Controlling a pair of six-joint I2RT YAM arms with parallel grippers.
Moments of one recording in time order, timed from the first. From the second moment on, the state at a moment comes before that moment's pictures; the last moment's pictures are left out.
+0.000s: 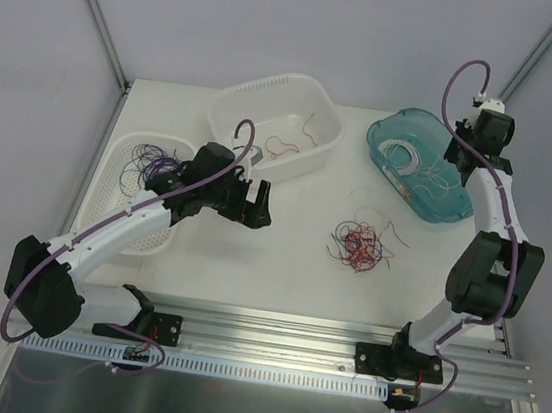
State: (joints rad) left arm -0.60 1.23 1.00 -0.50 0.23 -0.33; right arm -0.14 1.67 1.46 -0.28 0.03 -0.01
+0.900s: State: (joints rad) left arm -0.60 1.39 1.03 -0.50 0.29 -0.33; right arm 0.11 1.63 1.36 -0.59 -0.07 0.09
